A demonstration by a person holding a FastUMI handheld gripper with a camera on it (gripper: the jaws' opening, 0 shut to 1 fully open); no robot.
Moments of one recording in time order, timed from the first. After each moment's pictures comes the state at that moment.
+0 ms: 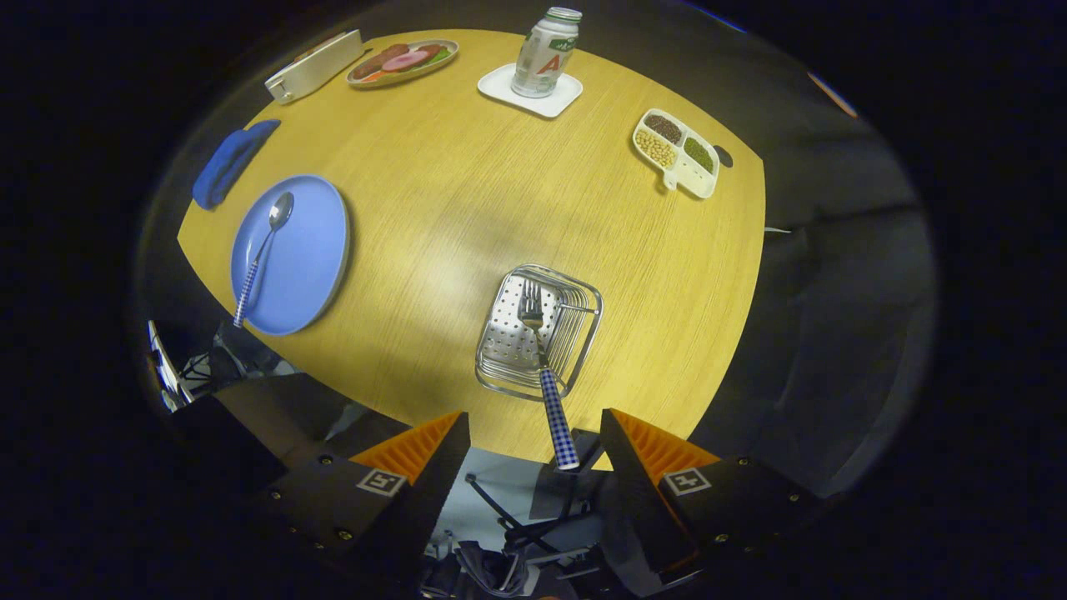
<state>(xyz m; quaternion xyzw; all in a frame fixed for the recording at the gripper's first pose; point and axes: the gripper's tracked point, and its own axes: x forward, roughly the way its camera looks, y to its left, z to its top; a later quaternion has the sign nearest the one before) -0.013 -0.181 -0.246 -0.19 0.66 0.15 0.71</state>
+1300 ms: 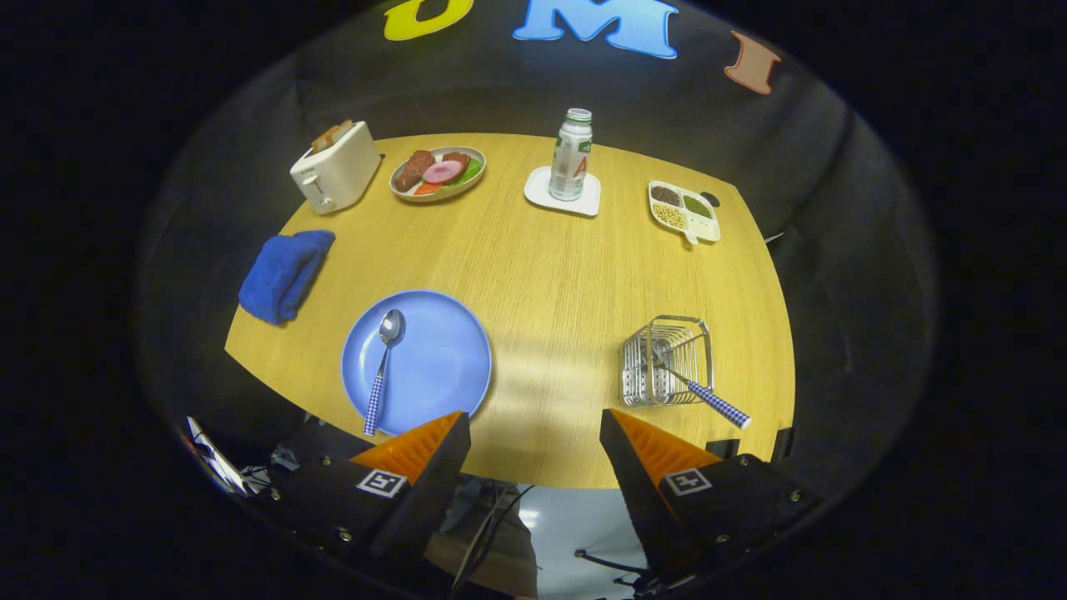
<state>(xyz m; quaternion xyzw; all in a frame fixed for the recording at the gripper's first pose) -0.057 -0.041 -0.211 -0.03 0.53 0.13 0.84</state>
